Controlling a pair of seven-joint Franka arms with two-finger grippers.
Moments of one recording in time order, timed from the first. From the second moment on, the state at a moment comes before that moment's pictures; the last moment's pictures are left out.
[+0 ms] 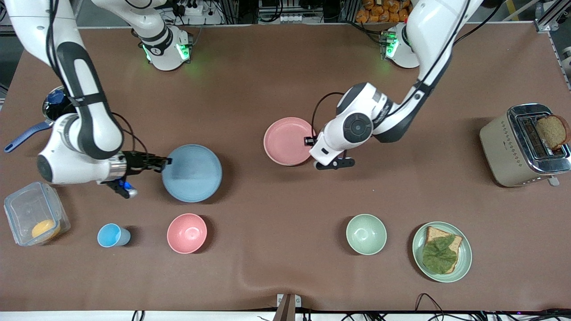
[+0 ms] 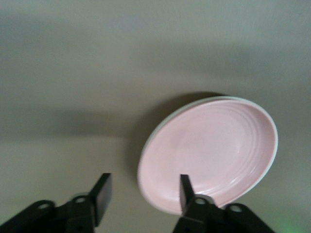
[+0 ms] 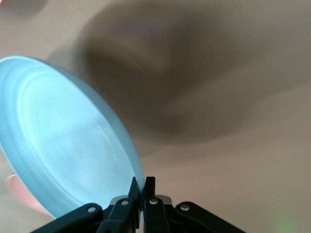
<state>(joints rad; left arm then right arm) -0.20 0.51 -0.48 -1.72 -0.06 2.04 -0.71 0.10 0.44 -0.05 -1.87 0.57 1.87 0.26</state>
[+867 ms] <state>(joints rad) 0.07 0.14 -0.47 -1.57 0.07 1.67 -0.53 0.49 0.37 -0.04 -1.89 0.61 1.94 0.68</state>
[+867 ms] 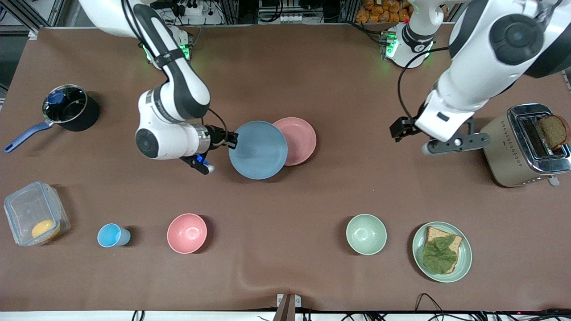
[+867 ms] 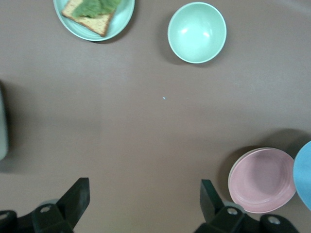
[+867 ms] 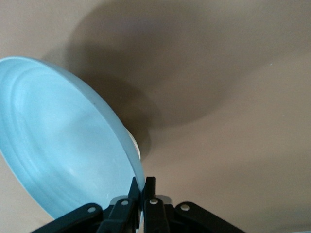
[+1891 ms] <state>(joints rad) 0.01 0.02 -0.18 -1.55 0.03 1.54 -0.24 0.68 0.38 -0.05 -1.96 0.61 2.15 0.75</state>
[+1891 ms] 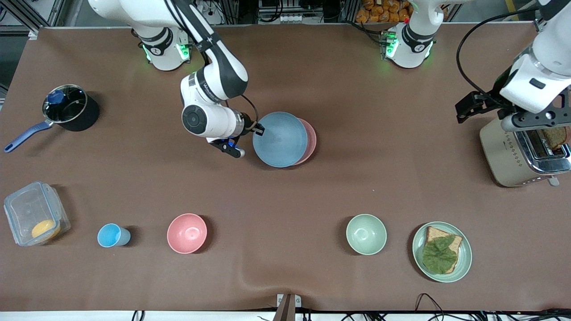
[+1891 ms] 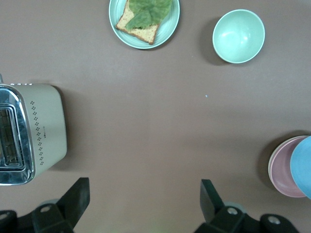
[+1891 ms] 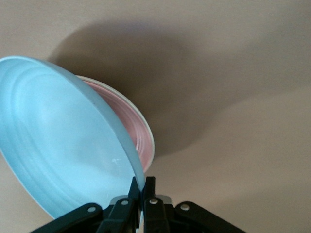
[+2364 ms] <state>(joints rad) 0.00 0.00 -0.18 -1.55 0.02 1.52 -0.23 0.72 0.41 -0.05 -1.96 0.64 2.22 0.77</state>
